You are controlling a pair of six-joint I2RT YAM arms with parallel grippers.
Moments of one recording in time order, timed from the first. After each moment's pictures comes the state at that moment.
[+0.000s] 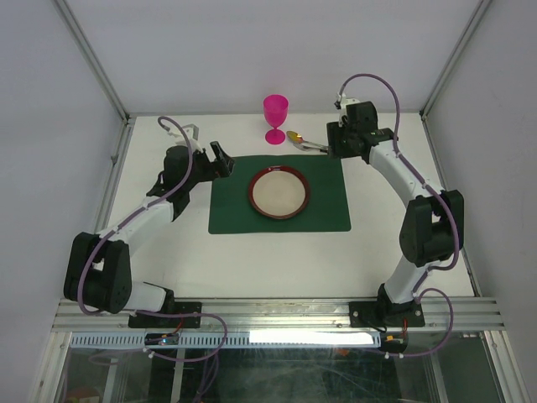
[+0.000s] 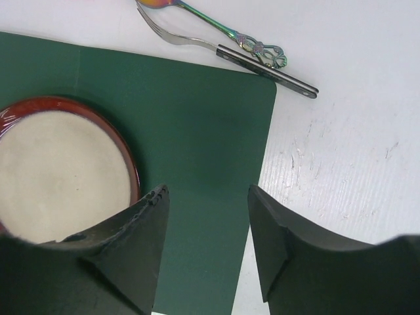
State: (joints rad) left arm -0.27 1.39 0.81 0.25 0.09 -0.45; right arm 0.26 1.73 1.46 -0.53 -0.01 0.06
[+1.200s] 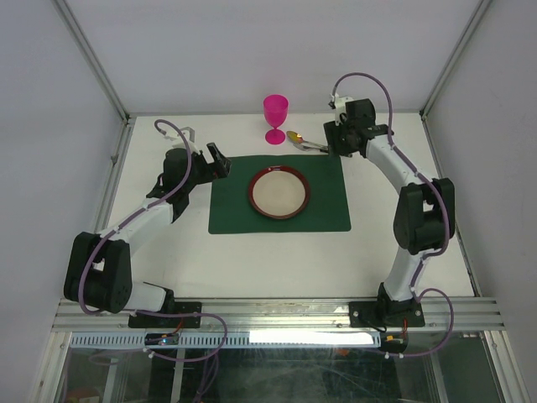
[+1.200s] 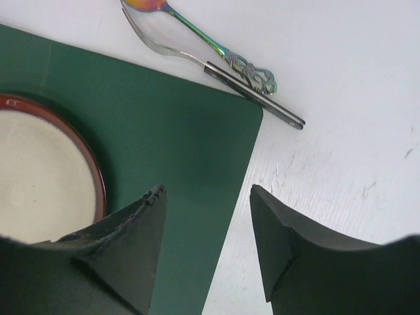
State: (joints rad) left arm -0.27 1.38 0.78 0.25 0.04 -0.48; right arm 0.24 1.82 1.51 -0.50 -0.02 -0.08
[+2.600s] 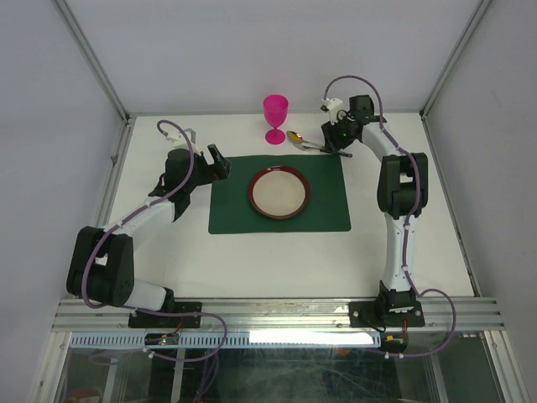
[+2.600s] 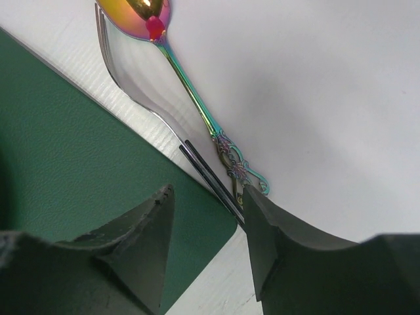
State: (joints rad) left arm -0.26 1.42 0.78 0.27 0.03 -0.47; right arm 0.12 2.29 1.92 -0.53 -0.39 -0.46
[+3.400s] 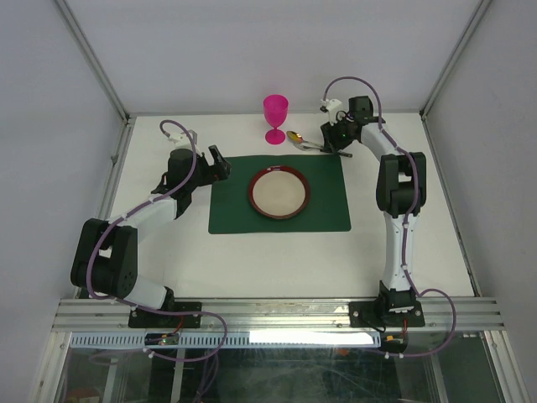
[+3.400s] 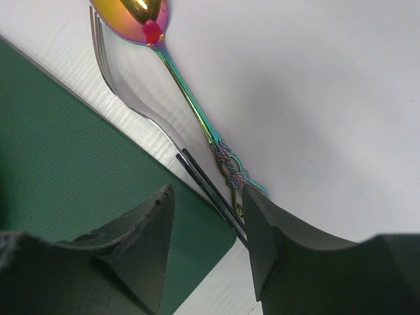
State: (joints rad) left arm -0.25 1.48 0.79 0.27 0.03 -0.47; right arm 0.12 2.32 1.93 -0.51 -0.41 -0.47
